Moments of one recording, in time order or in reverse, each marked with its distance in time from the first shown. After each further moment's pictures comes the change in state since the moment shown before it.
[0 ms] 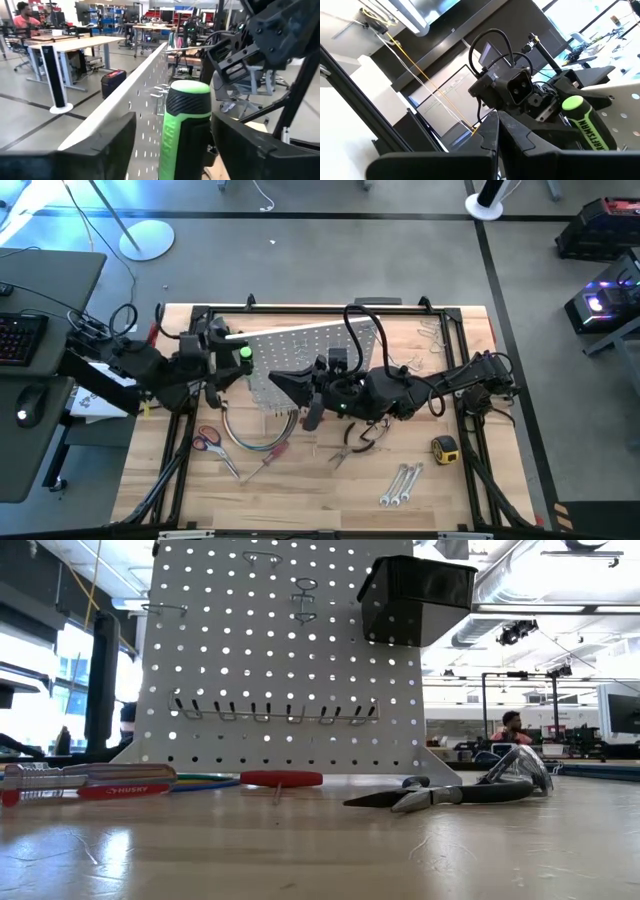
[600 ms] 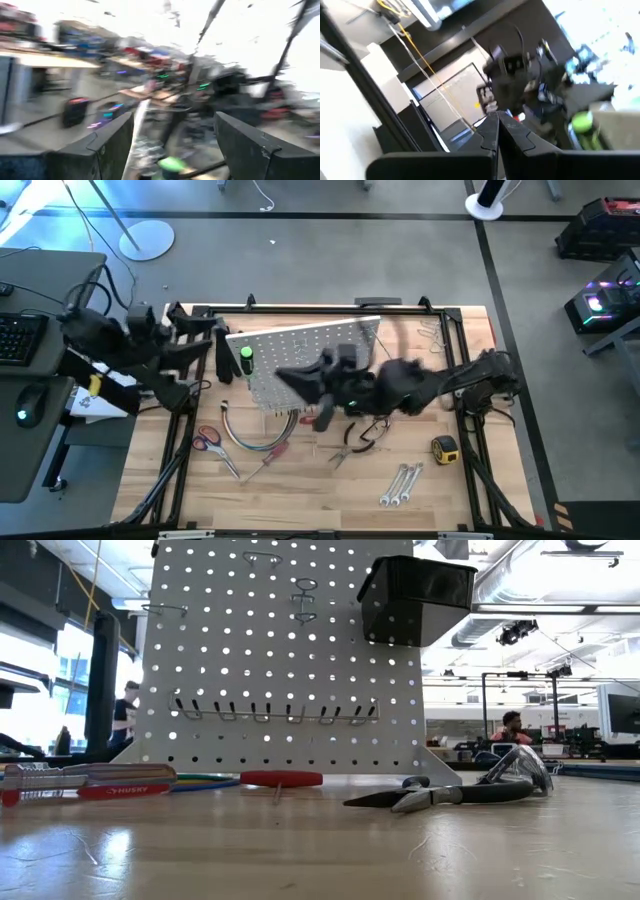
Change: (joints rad) left arm -0.028 -0.125 0.076 0.130 0.110 -0.034; right arm 0.003 -0.046 0.000 -0.012 -0.049 -0.117
